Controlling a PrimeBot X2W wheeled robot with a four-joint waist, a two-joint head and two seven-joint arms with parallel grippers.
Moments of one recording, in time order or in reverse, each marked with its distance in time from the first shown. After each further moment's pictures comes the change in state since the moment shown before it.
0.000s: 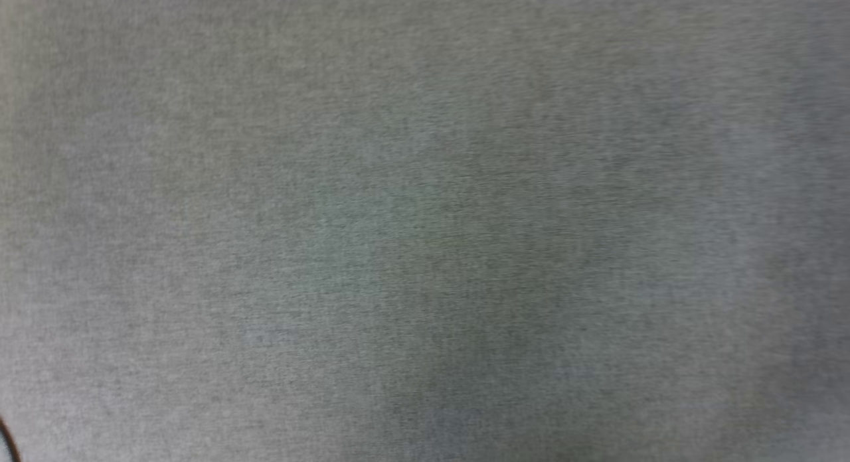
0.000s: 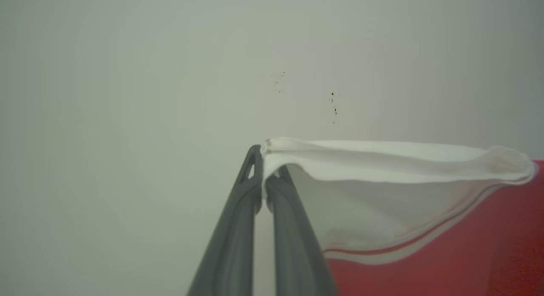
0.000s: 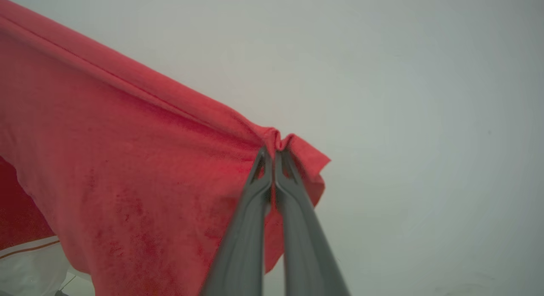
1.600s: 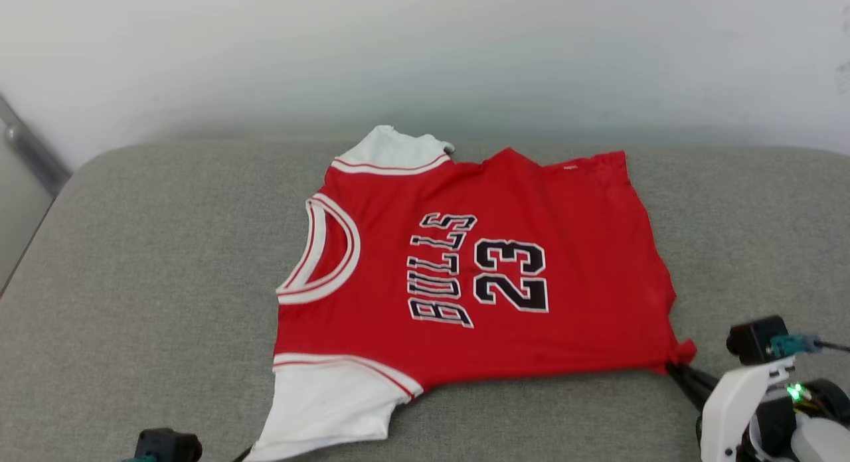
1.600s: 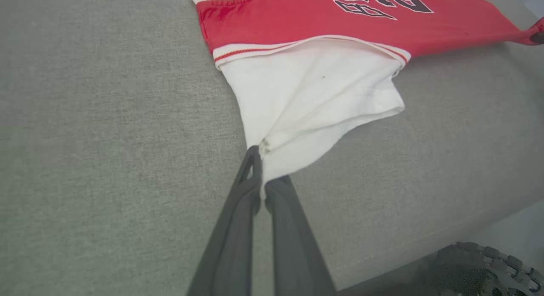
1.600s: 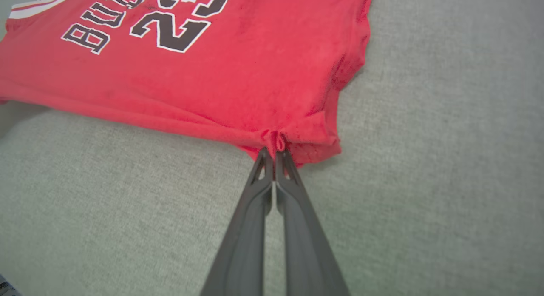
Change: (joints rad) left arm 1.782 0.017 -0.286 -0.357 -0.245 0.154 0.006; right arm 1.211 -0.178 0.455 0.159 0.481 -0.001 -0.120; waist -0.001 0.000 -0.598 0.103
